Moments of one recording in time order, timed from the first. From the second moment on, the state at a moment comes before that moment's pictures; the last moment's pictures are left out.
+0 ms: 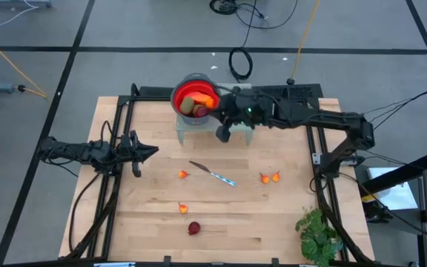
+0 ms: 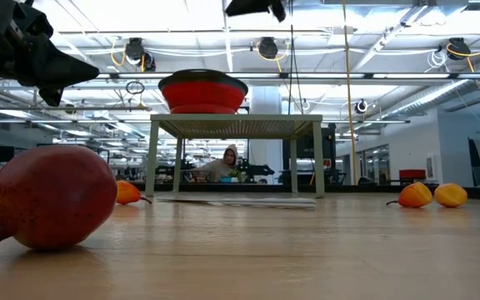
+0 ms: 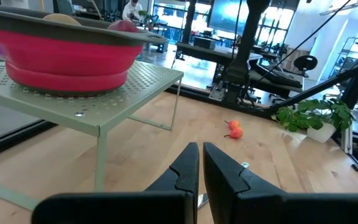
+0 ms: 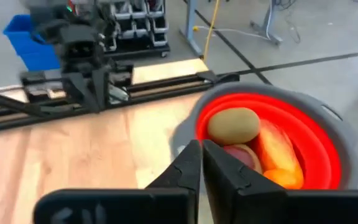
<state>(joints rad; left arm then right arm) -0.21 0.02 0.11 -0.13 -0.43 -0.21 -0.14 1.60 1.63 -0.43 0.16 0.05</state>
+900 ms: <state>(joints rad) -0.21 0.02 0.11 -0.17 -0.42 -0.21 0.18 1.56 1.63 -0.95 0.42 0.62</state>
